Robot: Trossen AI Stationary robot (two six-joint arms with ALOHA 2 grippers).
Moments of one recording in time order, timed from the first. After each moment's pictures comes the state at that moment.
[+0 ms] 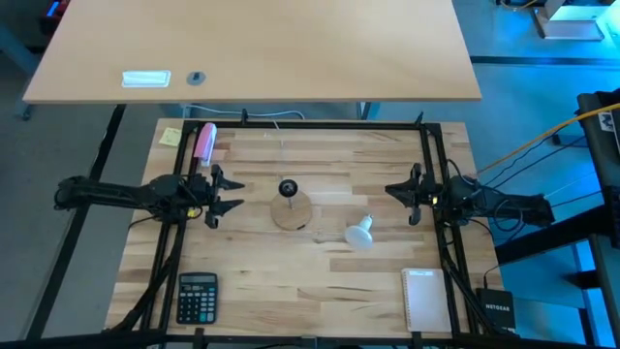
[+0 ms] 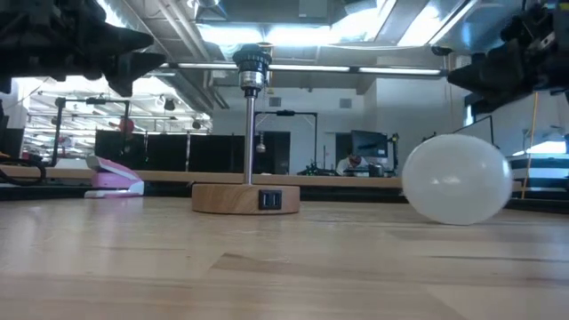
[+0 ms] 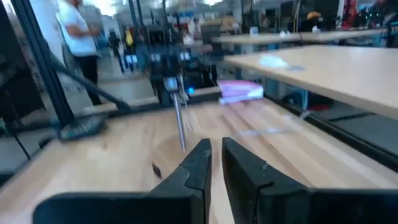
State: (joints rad) left arm -0.02 0.30 0.01 0.41 -0.11 -0.05; right arm -0.03 0.00 0.09 -0.09 0.11 0.11
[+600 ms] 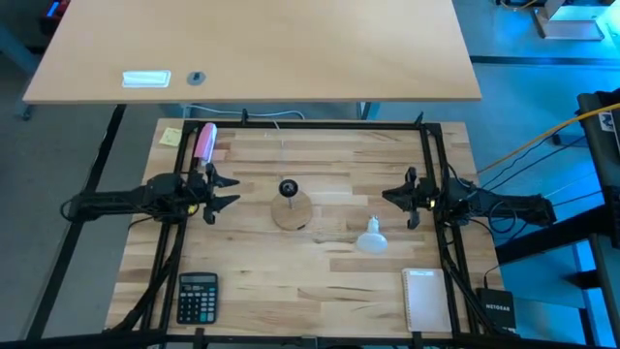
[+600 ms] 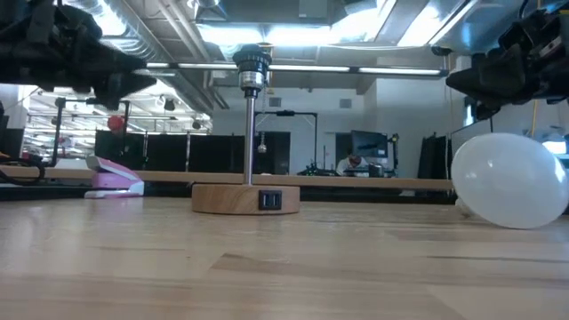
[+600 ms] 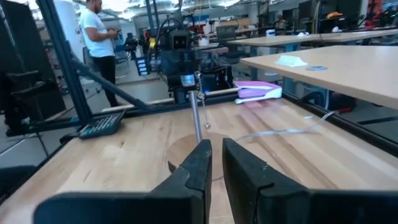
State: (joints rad) left arm 0.07 0.01 0.02 0.04 -0.11 -0.11; right arm -0.03 0.02 0.01 0.03 0.05 0.13
